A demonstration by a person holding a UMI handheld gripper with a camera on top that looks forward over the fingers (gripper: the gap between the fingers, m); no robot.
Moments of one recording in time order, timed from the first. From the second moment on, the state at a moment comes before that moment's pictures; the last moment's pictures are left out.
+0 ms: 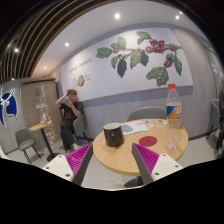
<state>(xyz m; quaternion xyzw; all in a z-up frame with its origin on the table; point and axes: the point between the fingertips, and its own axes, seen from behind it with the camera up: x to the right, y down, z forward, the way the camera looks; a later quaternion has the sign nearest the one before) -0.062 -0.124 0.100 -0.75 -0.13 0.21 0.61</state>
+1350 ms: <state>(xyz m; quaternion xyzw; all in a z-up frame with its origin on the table) 0.109 0.127 0.122 -0.70 -0.09 -0.06 0.70</state>
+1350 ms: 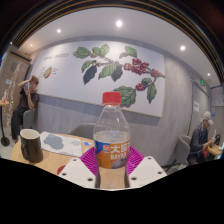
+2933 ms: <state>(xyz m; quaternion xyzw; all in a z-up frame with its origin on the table) -0.016 0.167 0.103 -0.70 -0.10 0.10 0.70</state>
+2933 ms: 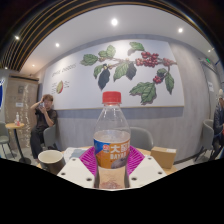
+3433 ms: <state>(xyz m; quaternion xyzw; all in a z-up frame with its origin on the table) 0.009 0.137 0.123 -0.72 -0.13 0.08 0.67</state>
